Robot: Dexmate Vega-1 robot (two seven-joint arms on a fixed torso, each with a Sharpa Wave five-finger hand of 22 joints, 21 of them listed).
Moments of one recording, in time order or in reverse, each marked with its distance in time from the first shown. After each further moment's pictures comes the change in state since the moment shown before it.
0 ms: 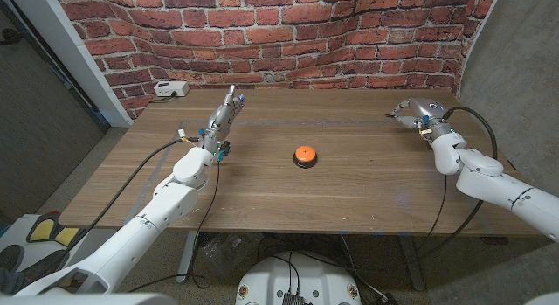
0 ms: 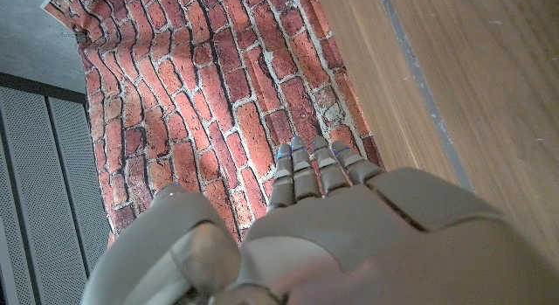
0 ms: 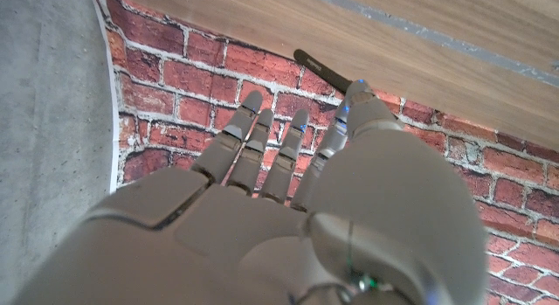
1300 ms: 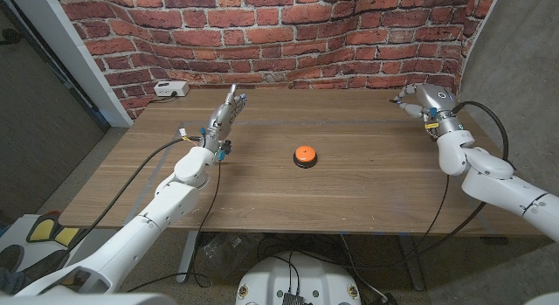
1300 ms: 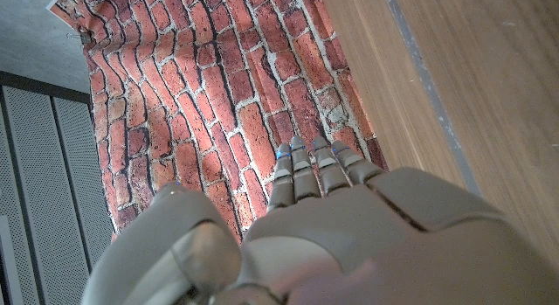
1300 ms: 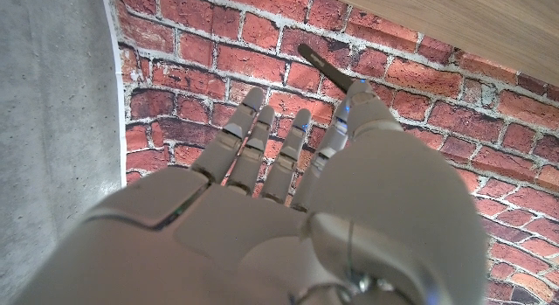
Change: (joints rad) left arm -0.011 -0.010 0.006 0.012 0.002 -0.009 -0.007; left_hand 0.017 -0.001 -0.007 -0.002 0.000 0.000 0.000 0.000 0.000 0.005 -0.005 -0.007 0.000 0.000 0.000 0.000 0.000 0.000 0.000 0.000 0.000; right arm -0.108 -0.015 0.118 -0.119 -0.033 -0.013 -0.114; right_hand -0.004 0.004 -0.003 -0.003 0.000 0.018 -0.007 -0.003 0.000 0.024 -0.016 -0.009 0.000 0.037 -0.002 0.000 0.000 0.032 0.003 0.010 0.000
